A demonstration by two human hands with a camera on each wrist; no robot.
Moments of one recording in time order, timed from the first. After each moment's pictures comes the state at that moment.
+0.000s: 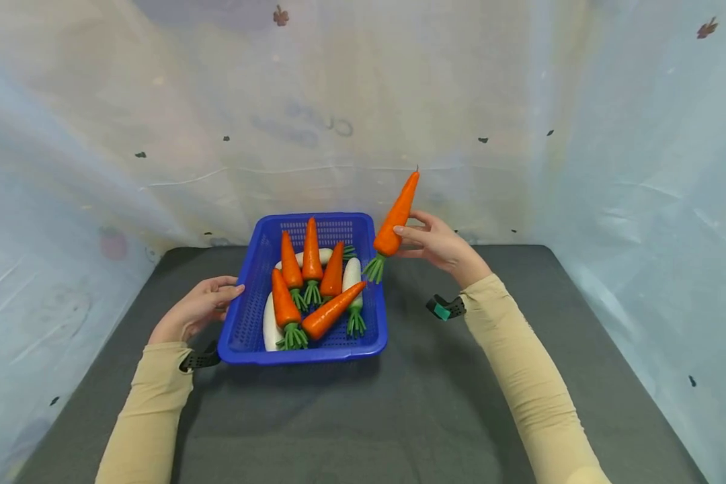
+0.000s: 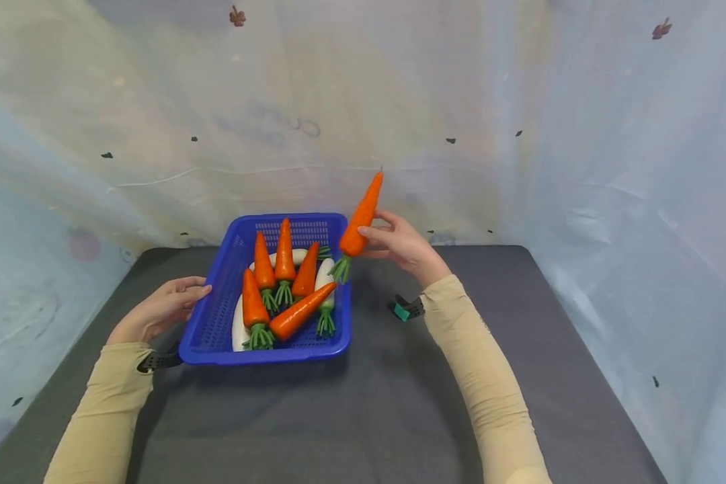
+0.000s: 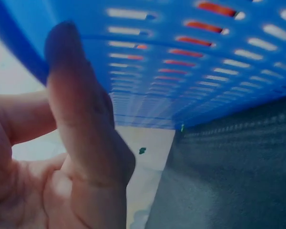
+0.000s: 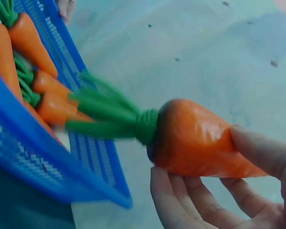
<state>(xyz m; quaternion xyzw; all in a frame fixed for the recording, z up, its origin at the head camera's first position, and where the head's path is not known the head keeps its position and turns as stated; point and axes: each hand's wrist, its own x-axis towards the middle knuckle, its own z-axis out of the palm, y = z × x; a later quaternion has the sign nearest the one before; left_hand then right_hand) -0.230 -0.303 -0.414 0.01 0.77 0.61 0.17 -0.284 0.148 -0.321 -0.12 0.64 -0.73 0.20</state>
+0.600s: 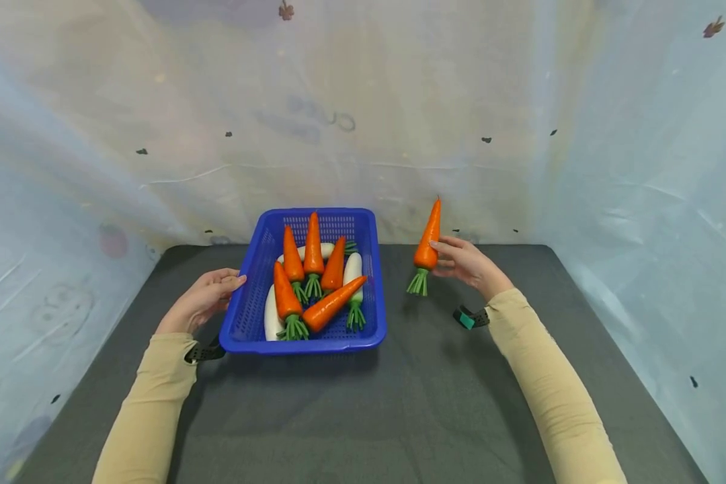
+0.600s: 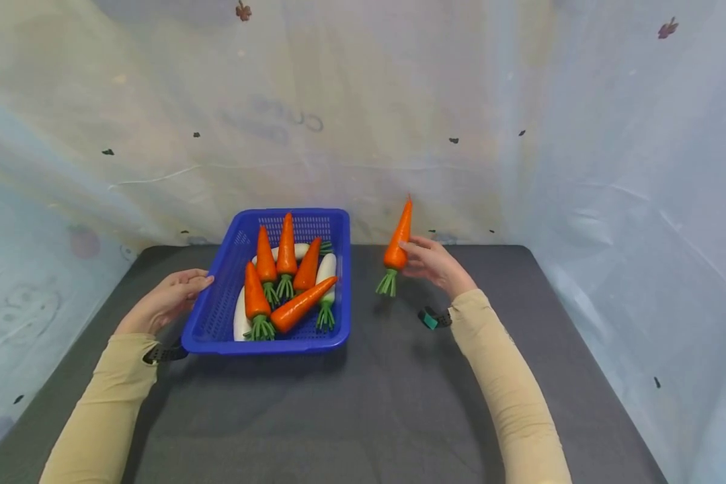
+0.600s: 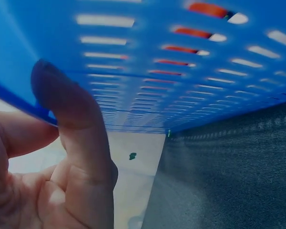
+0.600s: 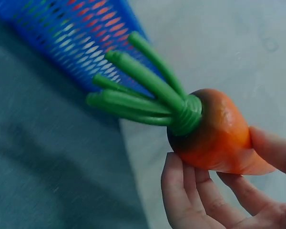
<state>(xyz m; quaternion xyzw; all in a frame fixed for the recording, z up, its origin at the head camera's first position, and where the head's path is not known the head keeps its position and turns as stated) -0.229 -0.298 -0.414 -0.01 0.78 0.61 0.15 -0.295 0.211 -0.381 -0.02 0.68 -0.70 0.21</state>
